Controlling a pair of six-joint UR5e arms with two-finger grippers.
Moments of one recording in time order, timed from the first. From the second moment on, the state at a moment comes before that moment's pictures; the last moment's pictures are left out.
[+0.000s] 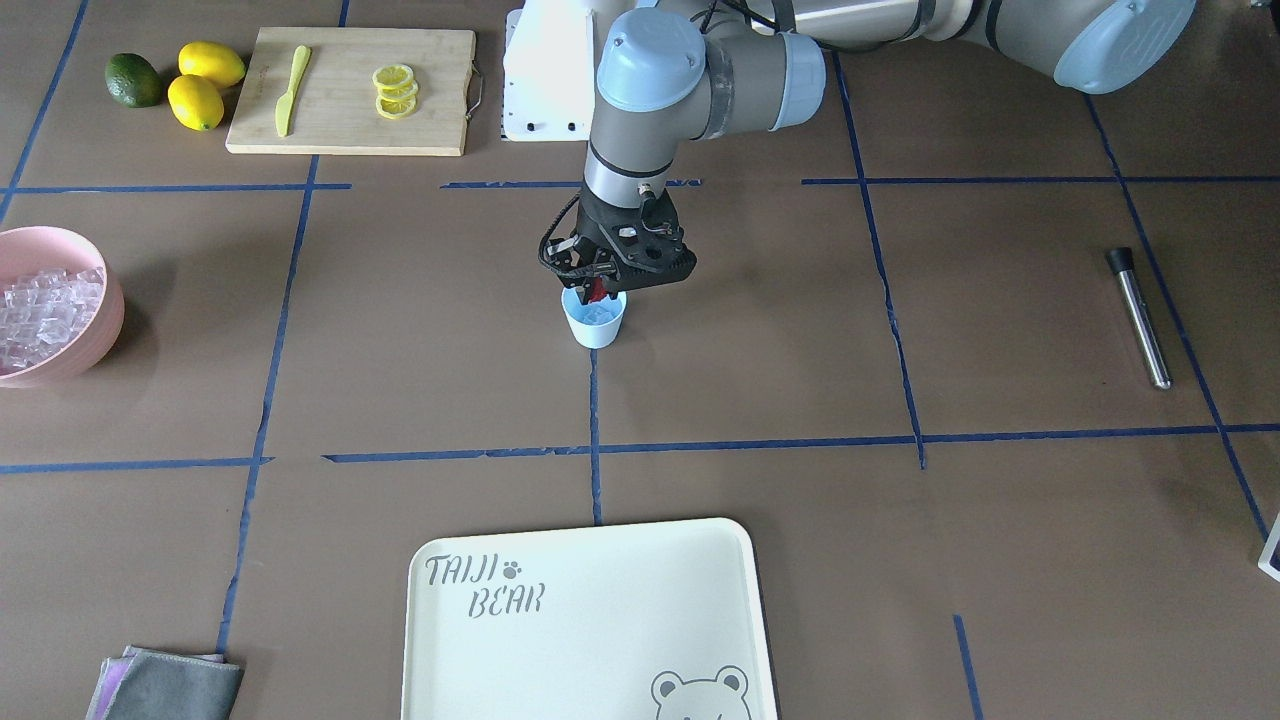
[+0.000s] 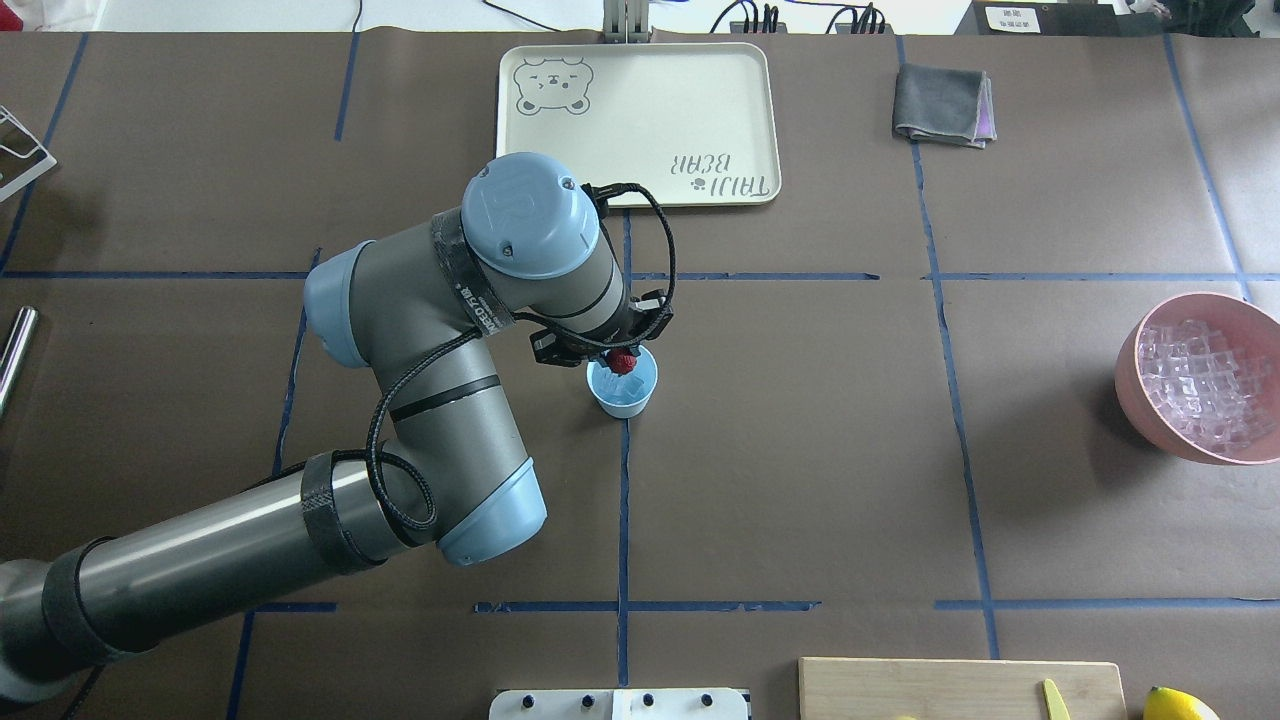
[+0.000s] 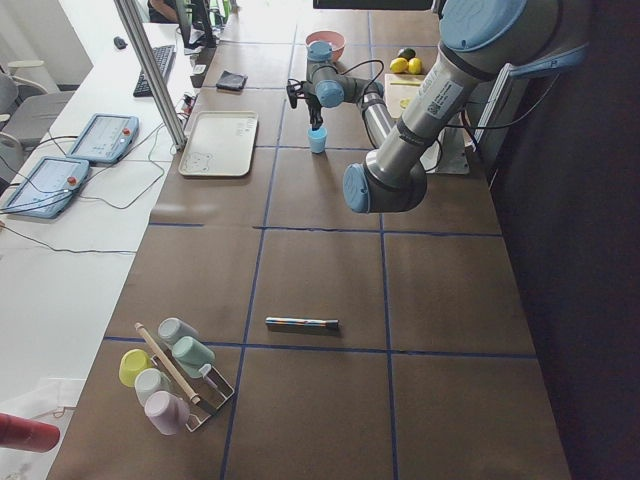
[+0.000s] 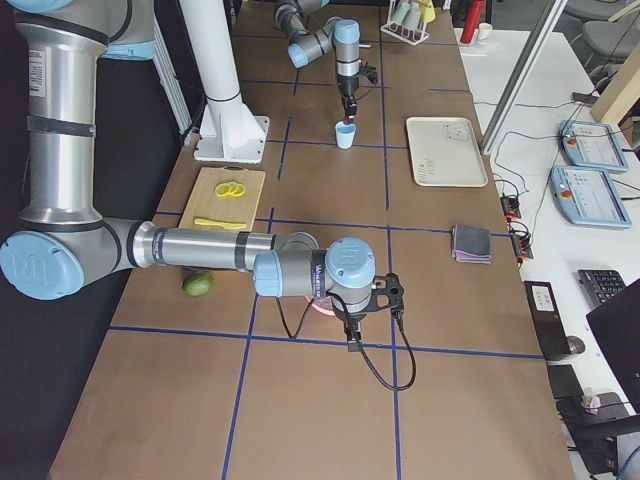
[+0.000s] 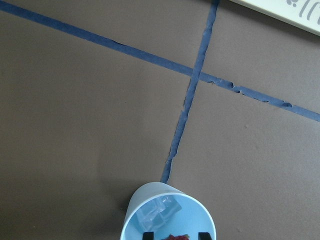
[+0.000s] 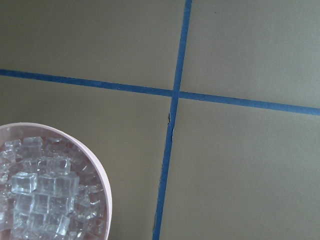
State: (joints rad) left arm -0.53 -2.41 -1.58 -1.66 -1.90 -1.54; right arm 1.60 -1.67 1.66 -1.48 2.40 -0.09
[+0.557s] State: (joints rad) left arm -0.53 -2.40 -1.59 -1.66 -1.90 -1.51; right arm 1.60 -1.67 1.66 -1.48 2.40 -0.09
